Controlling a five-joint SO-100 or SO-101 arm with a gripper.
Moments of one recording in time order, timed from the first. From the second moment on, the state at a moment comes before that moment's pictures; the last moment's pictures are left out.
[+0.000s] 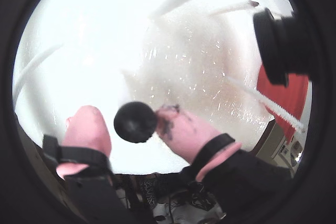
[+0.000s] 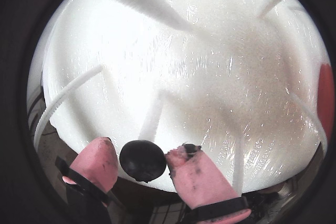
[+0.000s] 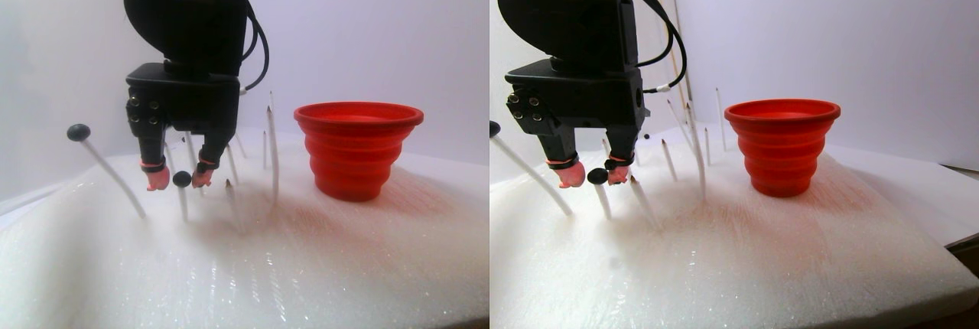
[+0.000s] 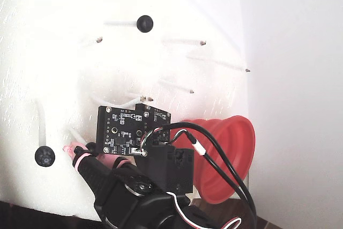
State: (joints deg) arm -7.5 83.8 144.5 -19.5 -94.0
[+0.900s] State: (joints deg) arm -7.1 83.1 144.5 -19.5 -94.0
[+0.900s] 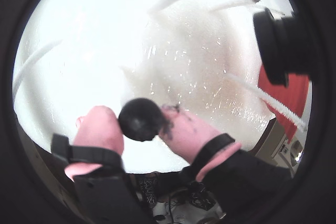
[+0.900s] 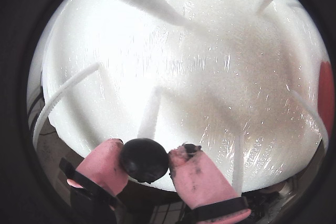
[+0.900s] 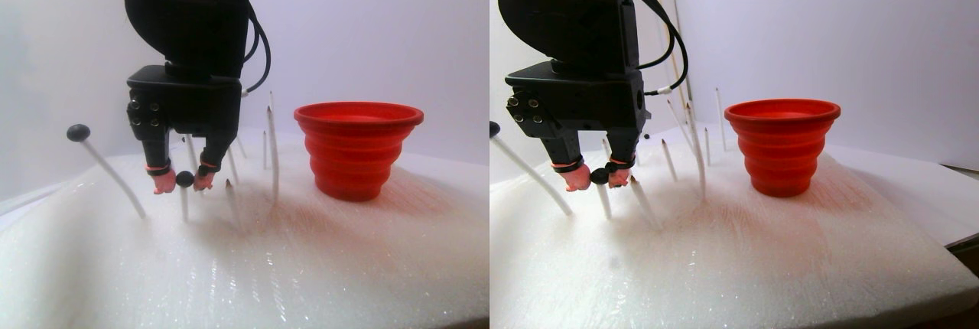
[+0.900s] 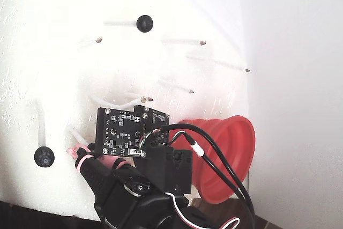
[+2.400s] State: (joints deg) arm -0.7 113.2 150.9 -0.1 -96.4
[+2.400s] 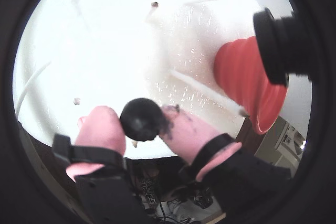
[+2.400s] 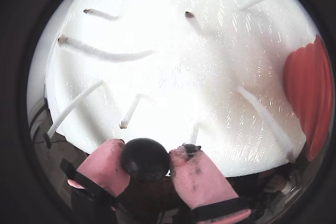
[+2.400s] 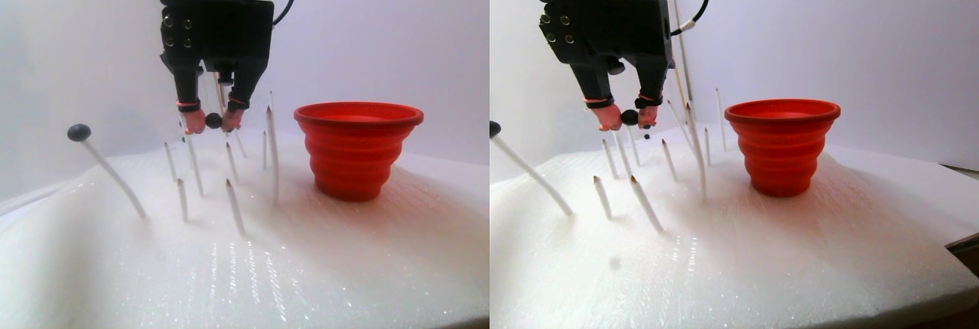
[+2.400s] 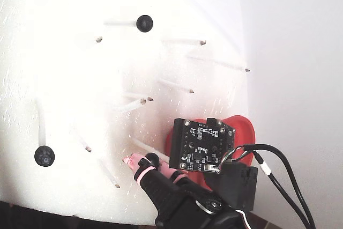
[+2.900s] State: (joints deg) arm 2.8 121.3 150.9 6.1 -98.6
